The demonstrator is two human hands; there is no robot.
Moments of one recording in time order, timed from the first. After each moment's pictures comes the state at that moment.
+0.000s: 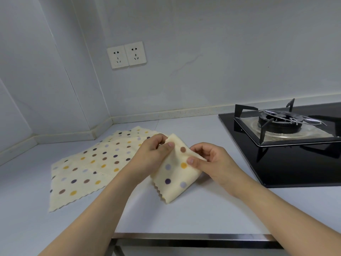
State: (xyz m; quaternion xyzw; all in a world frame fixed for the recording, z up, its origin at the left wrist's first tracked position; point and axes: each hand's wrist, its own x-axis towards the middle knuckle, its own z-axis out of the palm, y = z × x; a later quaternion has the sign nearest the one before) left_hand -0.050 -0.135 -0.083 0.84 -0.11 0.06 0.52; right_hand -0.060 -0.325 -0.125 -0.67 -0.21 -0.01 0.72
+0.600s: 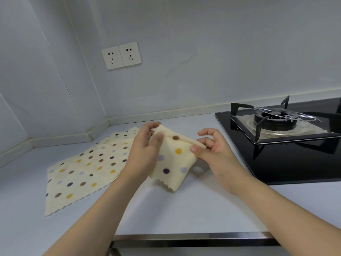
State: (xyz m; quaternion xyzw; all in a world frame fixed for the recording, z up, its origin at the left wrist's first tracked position) left_hand -0.054 -0.147 -0.079 0.78 -0.09 0.20 0.58; right_hand -0.057 -0.327 -0.119 -0.59 -0.14 -0.06 0.79
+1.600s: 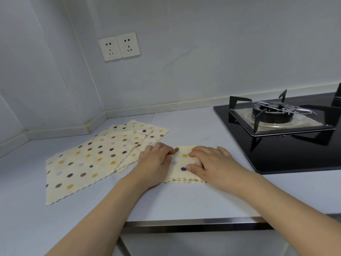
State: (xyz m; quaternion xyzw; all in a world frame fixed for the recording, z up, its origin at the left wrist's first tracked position) left_hand -0.046 -0.135 -0.130 0.96 -0.17 0.12 0.18; right_hand -0.074 -0.334 -0.131 -0.97 -0.17 -0.05 0.15
